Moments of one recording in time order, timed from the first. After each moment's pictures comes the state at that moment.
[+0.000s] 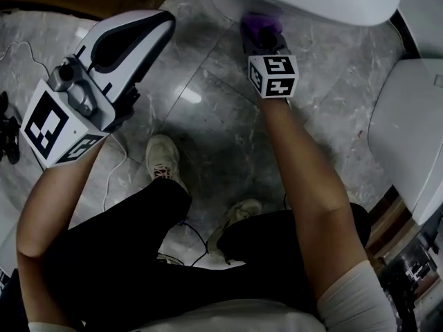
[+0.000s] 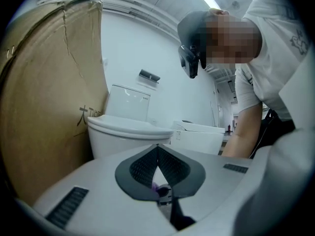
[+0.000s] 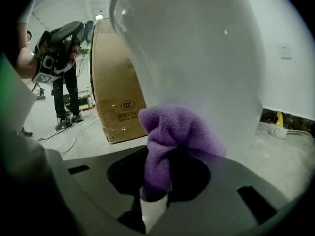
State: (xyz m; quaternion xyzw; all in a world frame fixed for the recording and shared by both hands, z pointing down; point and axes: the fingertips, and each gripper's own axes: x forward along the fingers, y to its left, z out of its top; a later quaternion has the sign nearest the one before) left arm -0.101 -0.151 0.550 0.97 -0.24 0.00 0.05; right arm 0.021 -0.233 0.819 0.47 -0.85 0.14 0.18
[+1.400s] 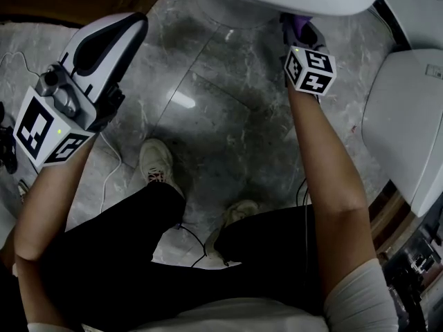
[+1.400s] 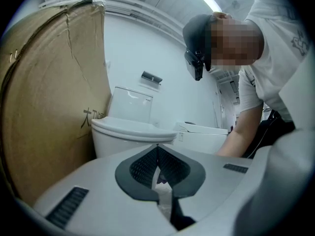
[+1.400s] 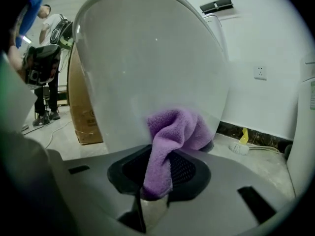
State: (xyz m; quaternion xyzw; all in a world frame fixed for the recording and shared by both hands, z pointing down) left arm -0.109 -0.158 0.547 0.96 -0.26 0.00 0.05; right arm 0.158 -0.266 0.772 0.57 -0.79 0.10 0.19
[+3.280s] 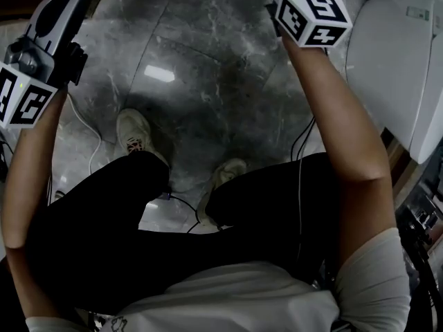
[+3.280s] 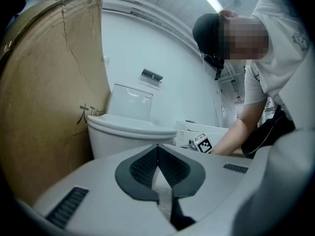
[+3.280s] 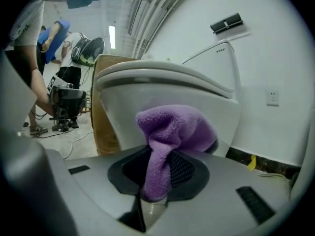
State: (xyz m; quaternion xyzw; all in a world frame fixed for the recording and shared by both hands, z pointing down) left arm -0.089 -0.170 0.549 0.96 -0.26 0.00 0.06; right arm 0.145 -0.239 0.648 0.51 -0.85 0.04 0.13
